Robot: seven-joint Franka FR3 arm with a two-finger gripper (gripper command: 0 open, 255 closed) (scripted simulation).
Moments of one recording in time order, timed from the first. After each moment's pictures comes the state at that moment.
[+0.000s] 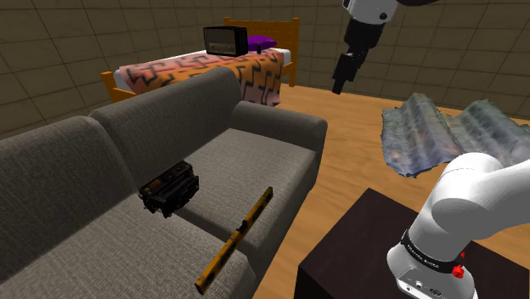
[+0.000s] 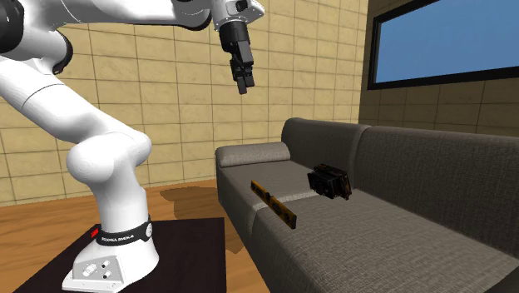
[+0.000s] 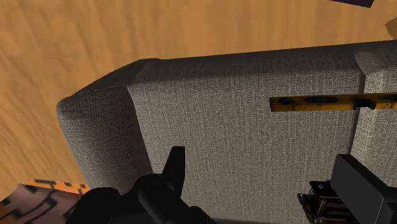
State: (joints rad) arm 0.01 -0.82 0.06 -2.27 -0.05 1.67 -0.11
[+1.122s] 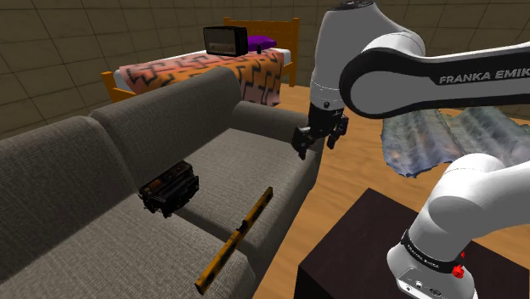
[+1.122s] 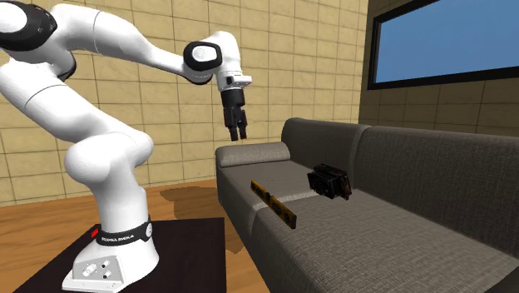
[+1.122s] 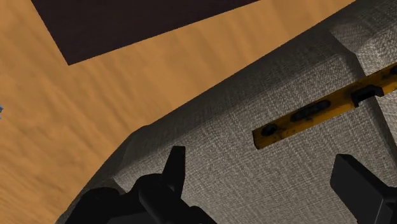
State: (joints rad) arm -0.05 -0.84 0.45 -2.58 0.18 1.89 0.55
